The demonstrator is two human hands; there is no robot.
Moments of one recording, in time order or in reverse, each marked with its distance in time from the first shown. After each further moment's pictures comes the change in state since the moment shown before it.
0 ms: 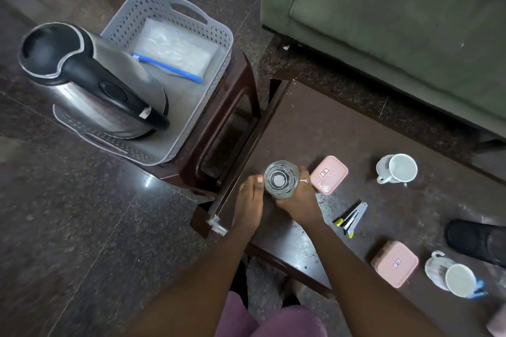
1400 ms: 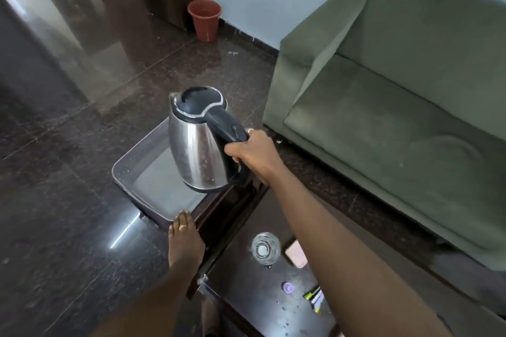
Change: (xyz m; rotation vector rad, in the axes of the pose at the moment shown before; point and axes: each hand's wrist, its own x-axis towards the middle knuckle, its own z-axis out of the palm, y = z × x) left_hand -0.016 0.052 -0.140 0.711 0.250 -0.124; right_hand 0.020 -0.362 -0.080 -0.016 -0.188 -0.203
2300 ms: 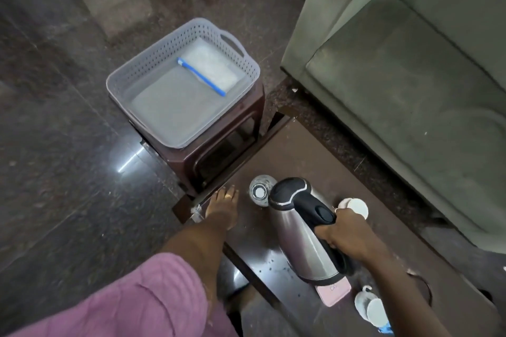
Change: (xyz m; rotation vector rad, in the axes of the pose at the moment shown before) left_hand -0.038 0.038 0.111 0.276 -0.461 0.299; right_hand -0.146 0.200 -0.078 -0.511 -0.247 0.507
